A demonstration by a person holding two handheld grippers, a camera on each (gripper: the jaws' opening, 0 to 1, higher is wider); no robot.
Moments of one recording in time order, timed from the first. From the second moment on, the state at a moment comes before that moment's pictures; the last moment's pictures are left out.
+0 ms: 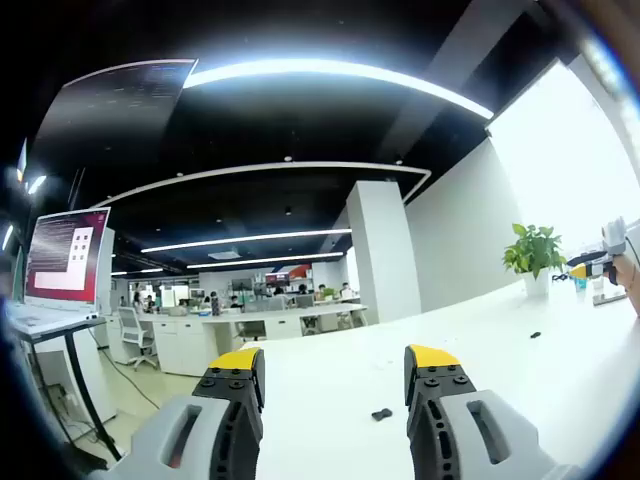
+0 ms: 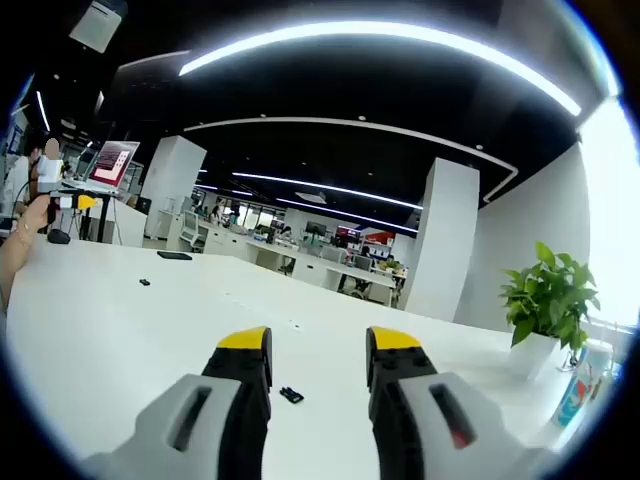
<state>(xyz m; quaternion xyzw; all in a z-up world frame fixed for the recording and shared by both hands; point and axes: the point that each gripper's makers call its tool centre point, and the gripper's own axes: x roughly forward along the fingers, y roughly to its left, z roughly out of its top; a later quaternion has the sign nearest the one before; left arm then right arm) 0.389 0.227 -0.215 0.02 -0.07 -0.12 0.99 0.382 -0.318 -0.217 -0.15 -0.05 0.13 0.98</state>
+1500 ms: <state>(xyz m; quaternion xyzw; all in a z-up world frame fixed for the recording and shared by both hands) 0.389 0.228 -0.217 0.02 -0.07 -0.13 0.99 0.377 -0.309 -0.211 -0.15 -0.07 0.13 0.98</state>
